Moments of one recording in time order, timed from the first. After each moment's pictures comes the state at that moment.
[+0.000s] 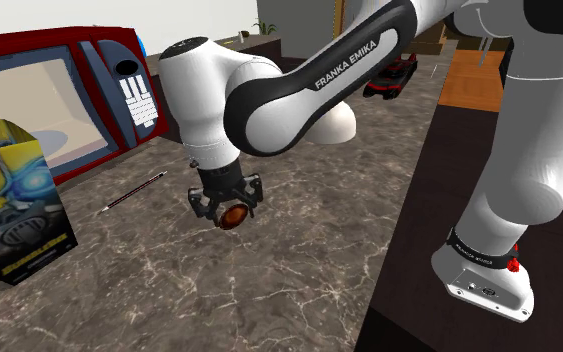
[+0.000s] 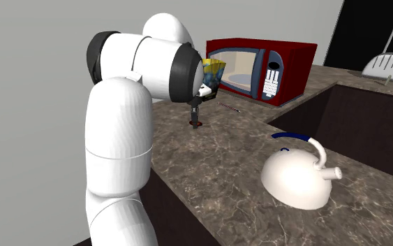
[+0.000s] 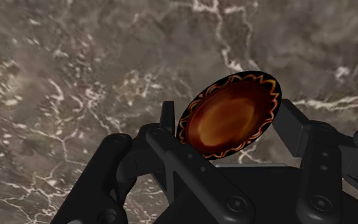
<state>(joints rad) 0.05 0.21 0.76 -1.90 -0.23 2.01 1.48</state>
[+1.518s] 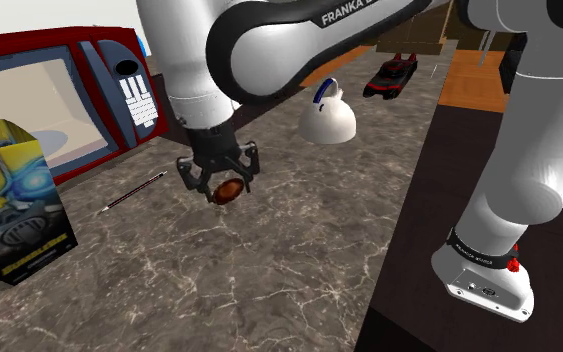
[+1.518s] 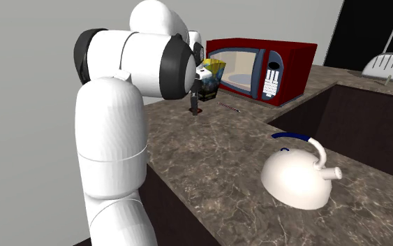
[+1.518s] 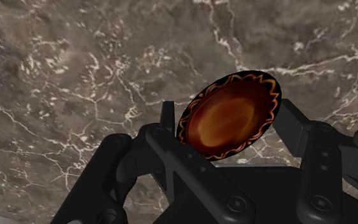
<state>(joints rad) 0.04 0.15 0.78 -1.77 -0.17 1.85 1.44</state>
